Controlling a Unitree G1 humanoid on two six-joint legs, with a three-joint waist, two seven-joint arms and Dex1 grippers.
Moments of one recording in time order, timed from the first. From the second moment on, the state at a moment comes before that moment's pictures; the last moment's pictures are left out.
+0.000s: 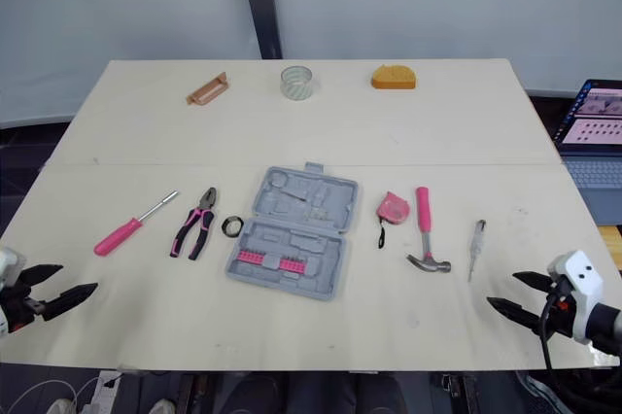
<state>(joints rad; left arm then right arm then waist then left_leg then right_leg) 0.27 0.90 0.61 0.18 -0.35 0.33 -0.89 0.19 -0.91 -0.40 0.24 0.42 0.22 1.13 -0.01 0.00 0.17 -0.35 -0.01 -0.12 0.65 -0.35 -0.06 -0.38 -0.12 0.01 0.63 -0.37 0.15</state>
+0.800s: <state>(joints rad) 0.26 0.89 0.61 0.21 -0.35 0.33 -0.90 0.18 -0.91 -0.40 0.14 0.42 0.30 1.11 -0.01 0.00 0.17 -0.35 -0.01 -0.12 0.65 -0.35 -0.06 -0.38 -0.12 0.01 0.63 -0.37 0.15</state>
